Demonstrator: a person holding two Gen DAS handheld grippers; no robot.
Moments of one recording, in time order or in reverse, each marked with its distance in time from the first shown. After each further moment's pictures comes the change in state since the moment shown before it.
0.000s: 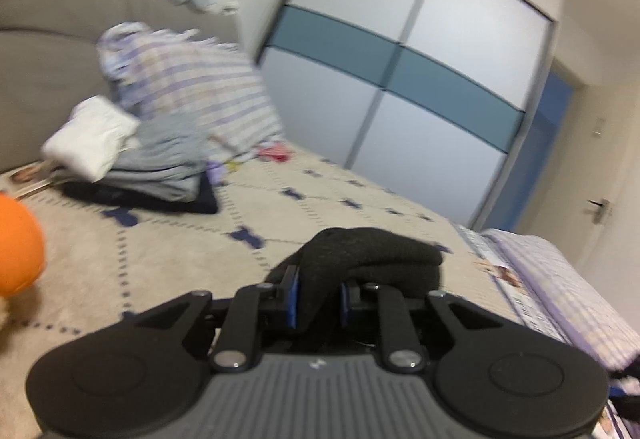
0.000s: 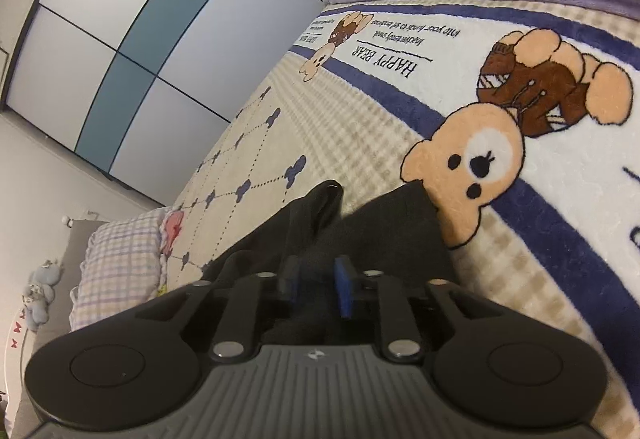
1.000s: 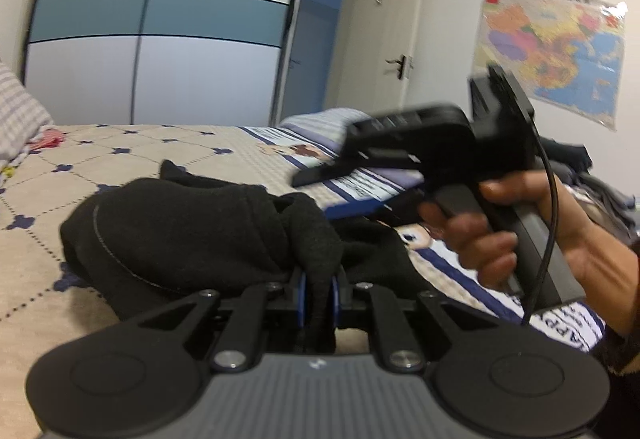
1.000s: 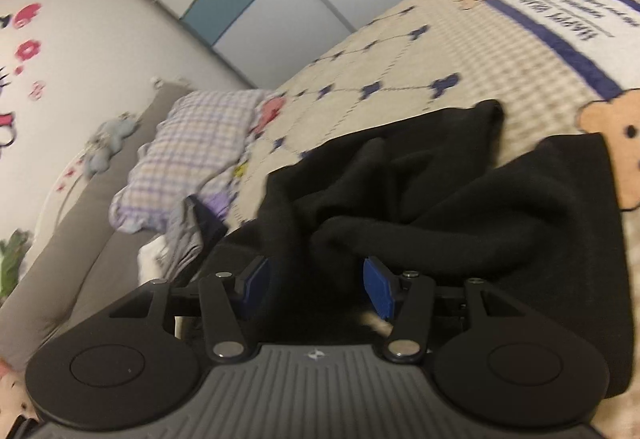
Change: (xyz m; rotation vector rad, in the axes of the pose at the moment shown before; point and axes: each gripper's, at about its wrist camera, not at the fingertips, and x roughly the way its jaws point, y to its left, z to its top) left arm -0.035 -0.134 -0.095 0.415 0.237 -0.530; right arm 0.028 0.082 -0.064 -0.348 0.263 0.272
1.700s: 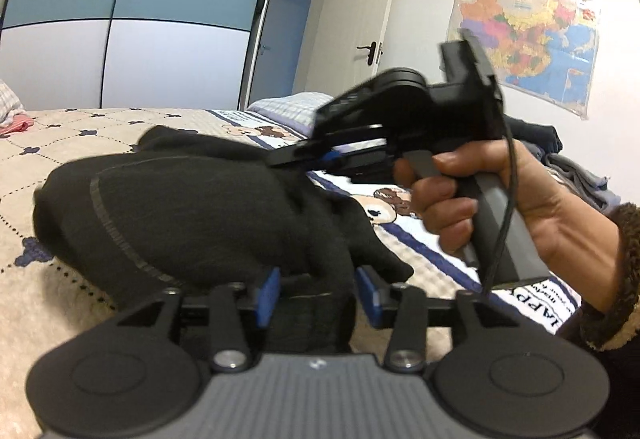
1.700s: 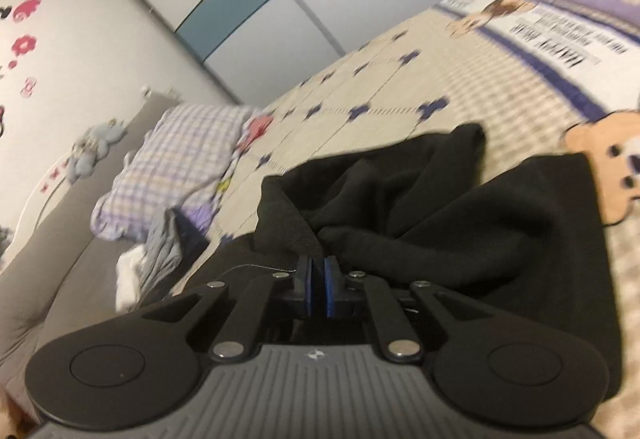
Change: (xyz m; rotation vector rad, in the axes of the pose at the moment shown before) left arm -0.001 0.000 -0.018 -0.012 0.022 -0.094; right arm -0.012 -0.001 -0.009 -0.027 -0.122 -0.110
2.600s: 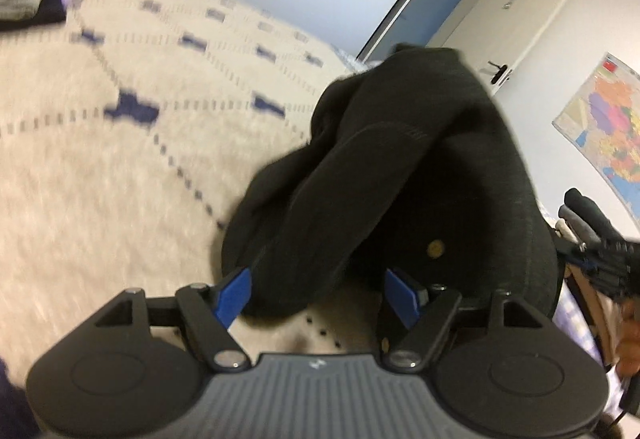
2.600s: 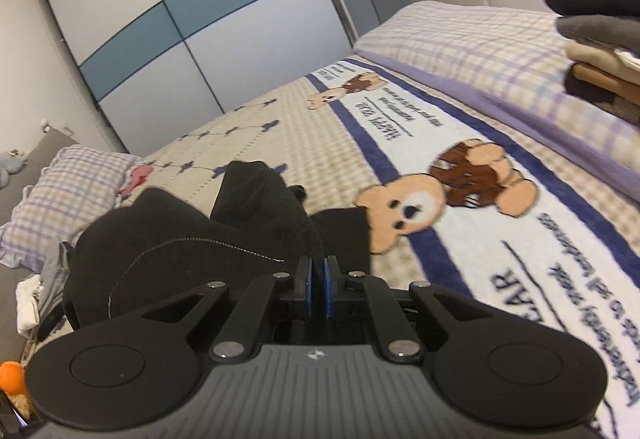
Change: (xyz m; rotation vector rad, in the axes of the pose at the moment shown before) left arm 0.011 0.084 -0.016 -0.518 0.164 0.157; right arm -0.127 -0.035 -0.016 -0.053 -0.148 -0.406
